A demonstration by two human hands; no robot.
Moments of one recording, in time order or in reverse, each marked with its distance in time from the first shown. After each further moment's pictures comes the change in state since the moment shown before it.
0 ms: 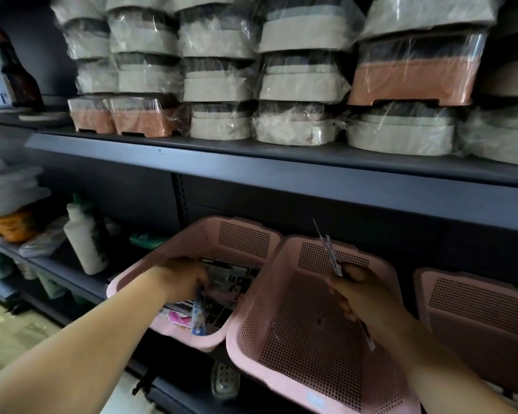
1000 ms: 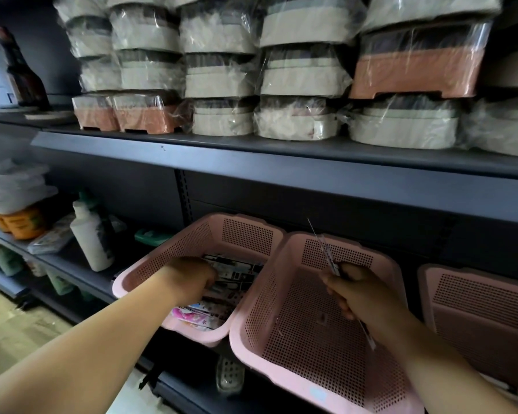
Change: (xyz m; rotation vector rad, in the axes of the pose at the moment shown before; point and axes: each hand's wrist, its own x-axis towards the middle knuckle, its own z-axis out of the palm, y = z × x) left_hand -0.004 0.010 0.008 0.195 0.011 0.070; right_hand -0.002 0.004 0.003 -0.012 -0.066 -0.019
